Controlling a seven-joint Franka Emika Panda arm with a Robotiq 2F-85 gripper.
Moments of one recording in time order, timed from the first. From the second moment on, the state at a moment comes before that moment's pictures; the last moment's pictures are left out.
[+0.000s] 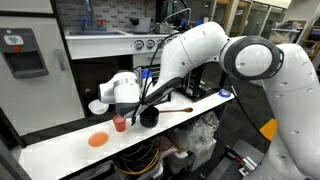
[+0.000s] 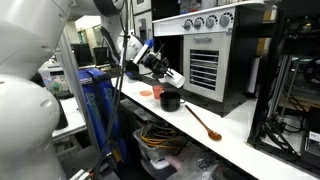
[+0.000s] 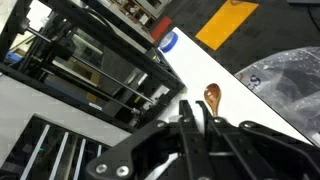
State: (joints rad) arm 0.36 0.62 0.28 -1.57 -1.03 1.18 0.17
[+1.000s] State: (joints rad) arm 0.22 0.30 0.16 -1.72 -0.57 1.65 0.31
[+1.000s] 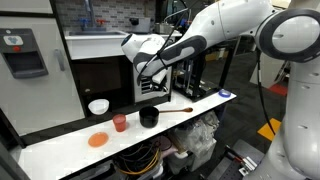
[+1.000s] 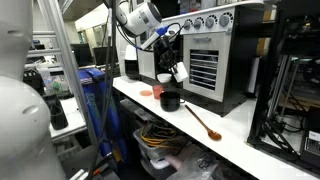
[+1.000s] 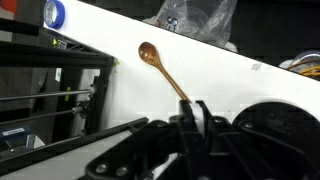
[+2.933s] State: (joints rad) arm -0.03 0.03 -0.08 -2.23 -0.22 2.28 0.54
